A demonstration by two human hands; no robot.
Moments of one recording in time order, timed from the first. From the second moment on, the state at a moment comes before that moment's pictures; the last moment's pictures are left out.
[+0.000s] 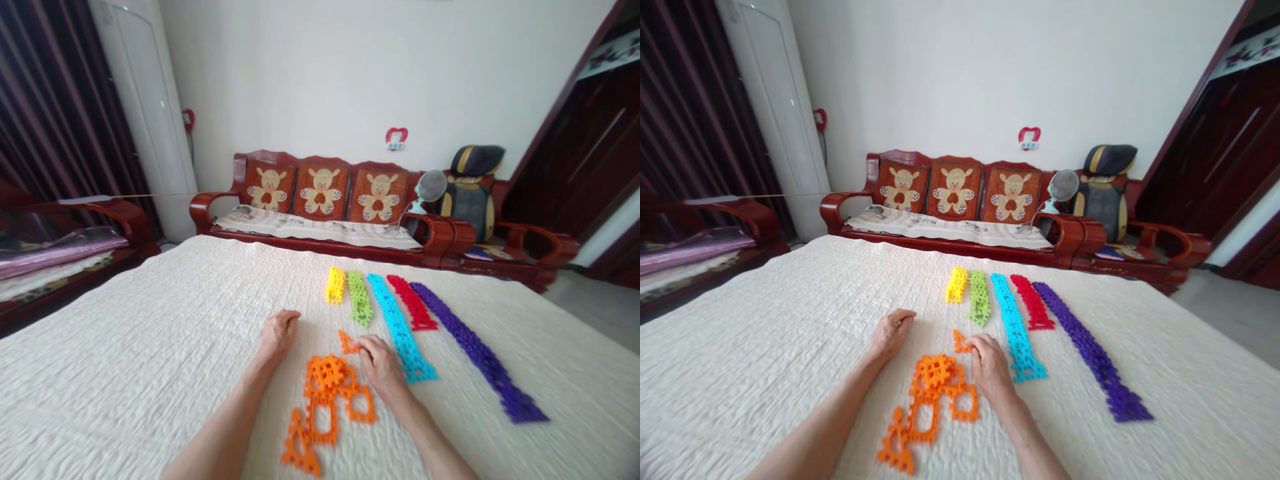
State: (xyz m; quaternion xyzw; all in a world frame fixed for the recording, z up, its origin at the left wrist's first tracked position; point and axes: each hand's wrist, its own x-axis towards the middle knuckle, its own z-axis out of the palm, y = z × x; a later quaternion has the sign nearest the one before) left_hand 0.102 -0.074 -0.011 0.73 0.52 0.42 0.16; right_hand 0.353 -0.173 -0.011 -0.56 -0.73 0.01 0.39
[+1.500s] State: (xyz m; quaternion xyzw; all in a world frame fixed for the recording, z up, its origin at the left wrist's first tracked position) left_hand 0.036 -0.065 0.009 0.58 0.72 0.38 0.09; right_hand 0.259 -0.251 0.051 -0.32 -0.91 0.16 0.21
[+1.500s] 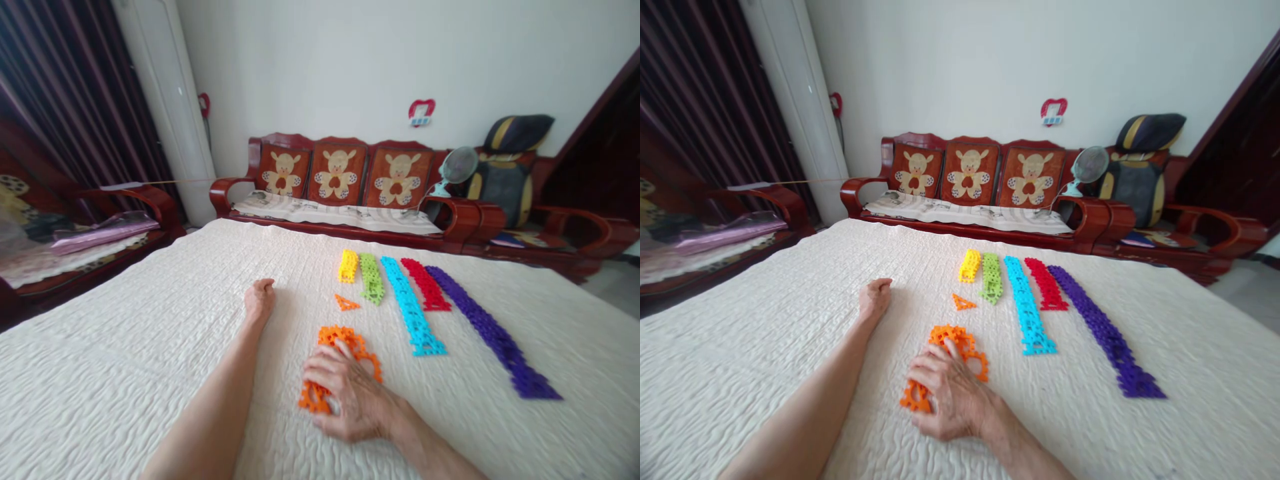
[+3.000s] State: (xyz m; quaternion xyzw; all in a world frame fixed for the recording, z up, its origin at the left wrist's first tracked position) left_hand 0.043 -0.064 0.009 0.62 0.73 0.29 0.04; right_hand 0.330 -0.094 0.013 -0.41 -0.86 0.08 0.28
